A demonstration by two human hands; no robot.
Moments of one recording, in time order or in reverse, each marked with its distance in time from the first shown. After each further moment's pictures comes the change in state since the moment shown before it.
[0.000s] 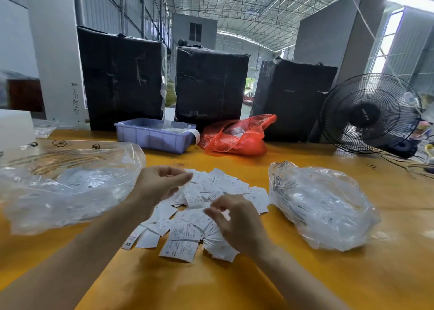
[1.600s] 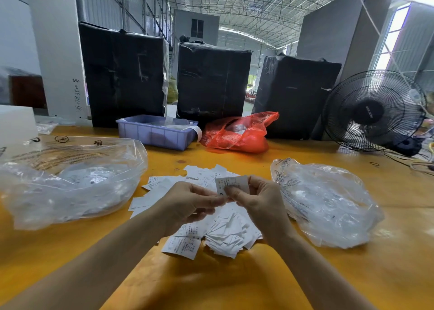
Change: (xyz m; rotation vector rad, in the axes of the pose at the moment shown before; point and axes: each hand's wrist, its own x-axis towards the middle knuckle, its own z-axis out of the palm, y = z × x) left_hand -0.025 -0.005 0.030 -0.014 -0.354 -0.216; right_hand 0.003 -0.011 -0.036 0.800 0.145 0.319
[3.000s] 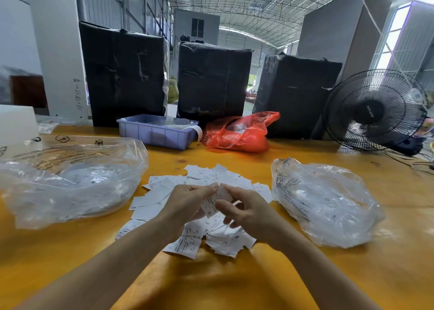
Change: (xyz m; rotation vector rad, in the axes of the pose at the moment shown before) left_hand 0.004 -0.012 0.011 -0.028 0.188 0.078; right_hand -0.001 0.006 -0.001 -0.347 -0.386 0.013
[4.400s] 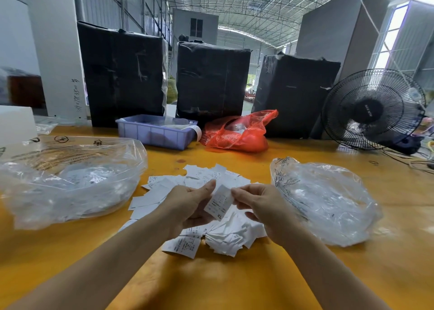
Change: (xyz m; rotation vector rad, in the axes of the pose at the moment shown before) left_hand 0.007 -0.001 -0.005 -0.074 -0.047 -0.153; right_hand 0.002 0.004 -0.012 0.344 0.274 0.309
